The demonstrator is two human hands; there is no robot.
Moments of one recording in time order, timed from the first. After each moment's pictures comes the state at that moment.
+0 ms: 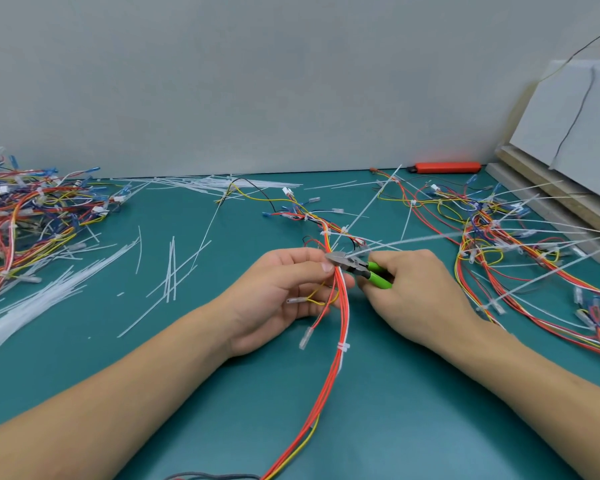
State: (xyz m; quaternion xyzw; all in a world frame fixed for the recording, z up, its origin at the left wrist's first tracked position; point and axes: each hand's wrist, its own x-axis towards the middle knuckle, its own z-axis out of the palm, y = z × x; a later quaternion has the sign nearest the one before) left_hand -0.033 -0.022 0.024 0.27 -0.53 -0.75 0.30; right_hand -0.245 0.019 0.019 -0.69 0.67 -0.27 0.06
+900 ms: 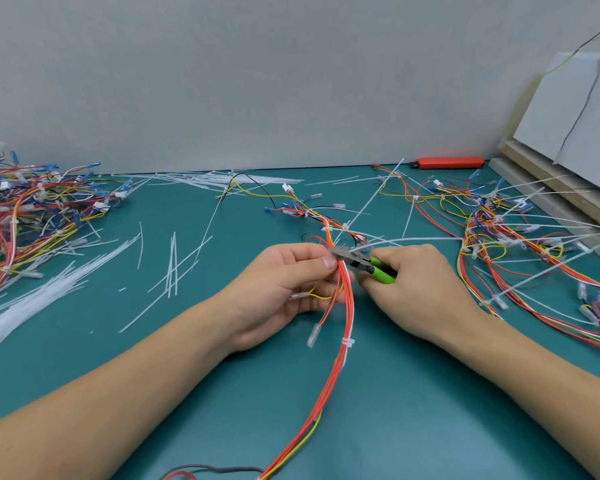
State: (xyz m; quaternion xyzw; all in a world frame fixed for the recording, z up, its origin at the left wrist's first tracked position) left_hand -0.035 -0.021 0.024 0.29 -0.54 -0.73 0.31; right_hand -0.245 0.018 0.019 -0.70 0.66 -0.27 0.07
